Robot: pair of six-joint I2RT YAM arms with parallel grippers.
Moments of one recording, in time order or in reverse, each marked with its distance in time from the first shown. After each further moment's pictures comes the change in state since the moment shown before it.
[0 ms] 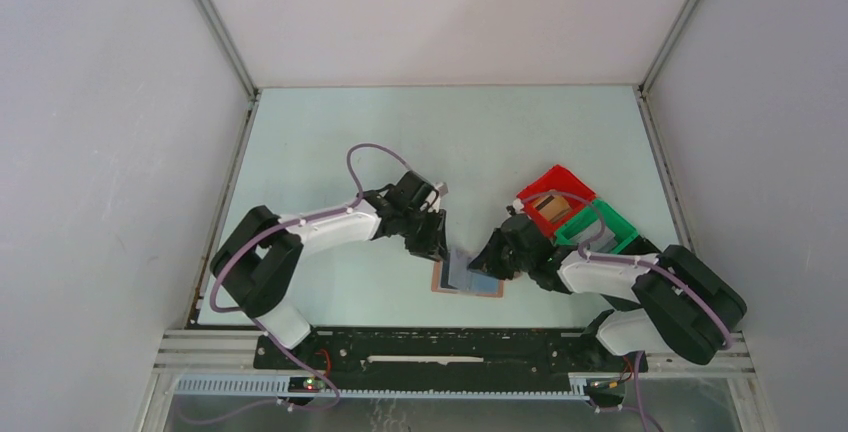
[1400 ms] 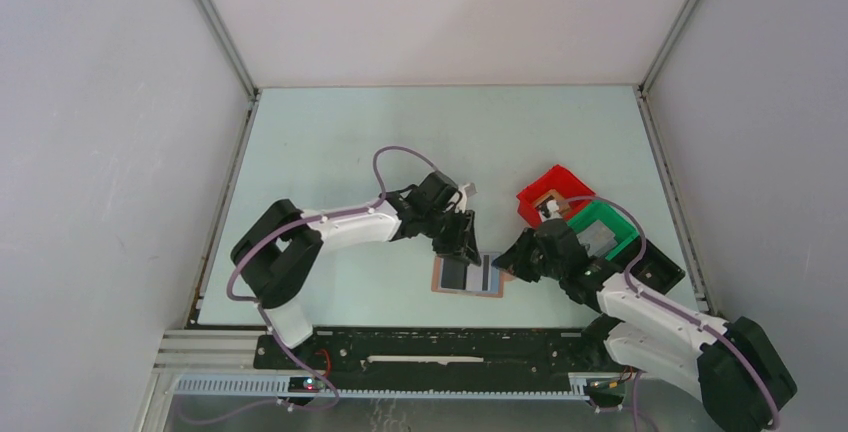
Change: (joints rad) left arm -0.097 0.099 0.093 0.114 0.123 -0.105; right arm -0.122 -0.441 -0.088 -0.279 0.026 -0.048
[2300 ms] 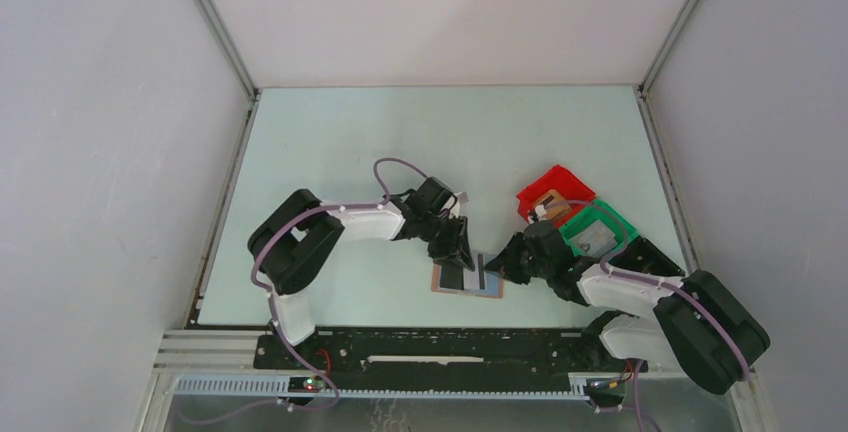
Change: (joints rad) left arm 0.046 0.111 -0.040 0.073 0.069 -0.045; right arm 0.012 0.279 -0.045 0.272 -0.049 0.030
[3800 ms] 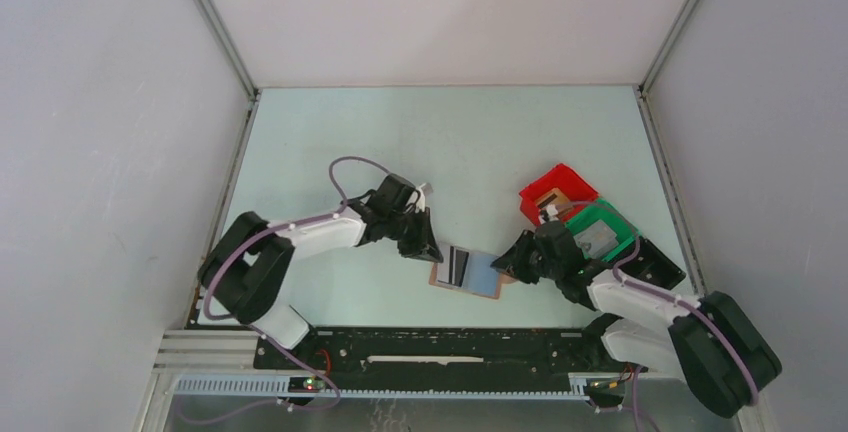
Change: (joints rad) left arm 0.135 -0.237 -0.204 0.015 -0.031 0.007; right arm -0.056 -0.074 -0.025 -0.027 -0.011 -0.017
